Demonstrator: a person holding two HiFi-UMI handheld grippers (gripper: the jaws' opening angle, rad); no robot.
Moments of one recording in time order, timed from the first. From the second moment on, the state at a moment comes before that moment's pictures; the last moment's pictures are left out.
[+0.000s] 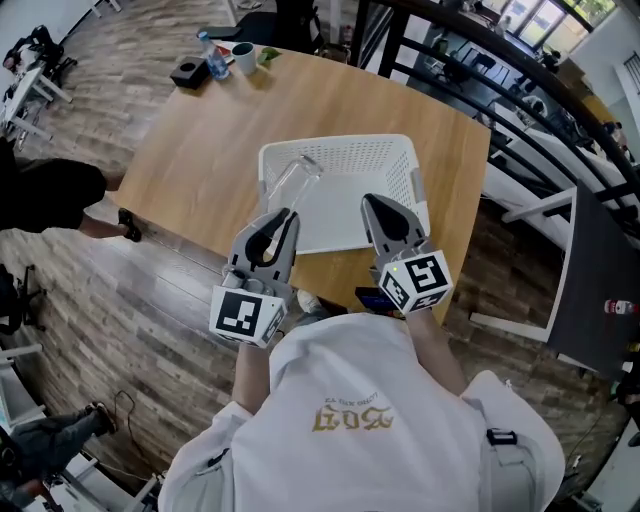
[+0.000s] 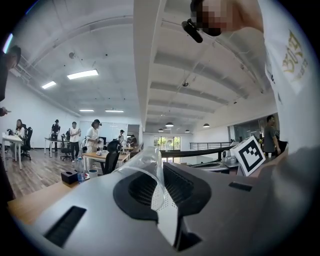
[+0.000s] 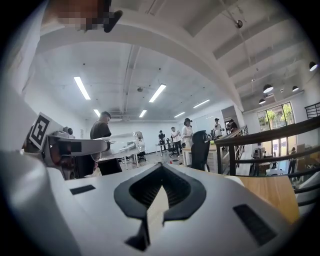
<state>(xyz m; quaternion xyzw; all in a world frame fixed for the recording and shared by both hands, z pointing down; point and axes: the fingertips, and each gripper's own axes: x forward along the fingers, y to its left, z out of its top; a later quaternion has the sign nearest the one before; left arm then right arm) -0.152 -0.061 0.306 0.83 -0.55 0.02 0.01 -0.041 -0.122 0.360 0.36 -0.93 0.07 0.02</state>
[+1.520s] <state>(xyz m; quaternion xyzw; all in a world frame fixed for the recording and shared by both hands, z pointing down) -0.146 -0.107 0.368 0.84 -0.51 0.15 0.07 -0.038 -0.161 0.373 0.36 -0.93 0.07 0.04</state>
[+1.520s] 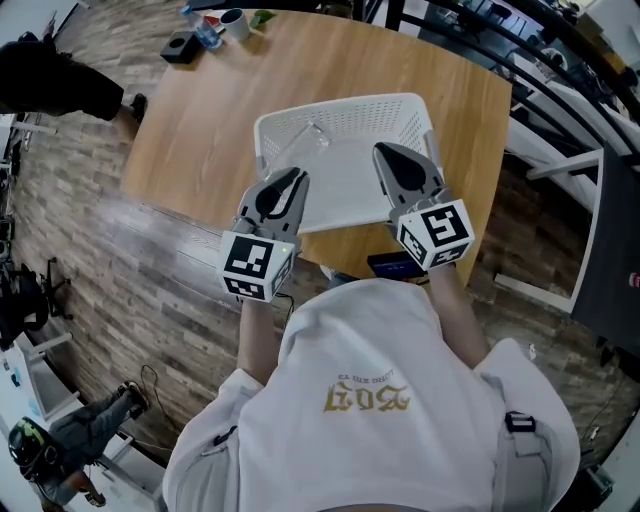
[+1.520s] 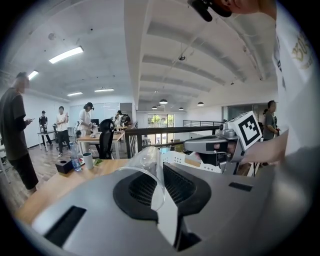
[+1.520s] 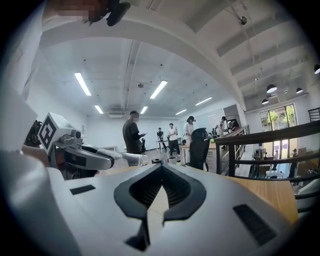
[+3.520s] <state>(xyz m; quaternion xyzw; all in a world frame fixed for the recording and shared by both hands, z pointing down) -0.129 -0.140 0.443 0.83 -0.42 0.36 0.09 -0.059 -0.201 0.411 0.30 -0.94 -0.03 0.18</state>
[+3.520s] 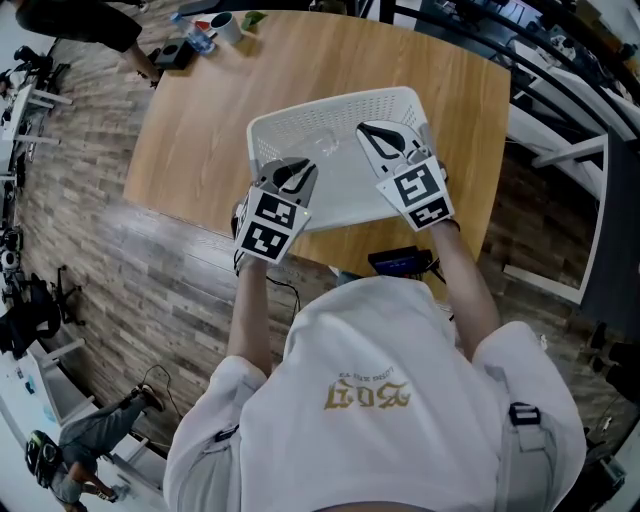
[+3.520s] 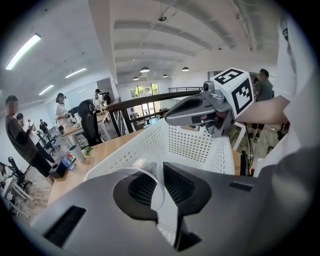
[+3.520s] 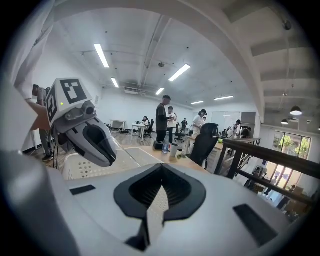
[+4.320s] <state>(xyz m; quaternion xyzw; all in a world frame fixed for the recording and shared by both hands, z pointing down) -0.123 -0.138 0.472 0.81 -0.35 0.46 0.07 -0.080 -0.177 0.456 0.20 -0.92 -0.08 0.32</state>
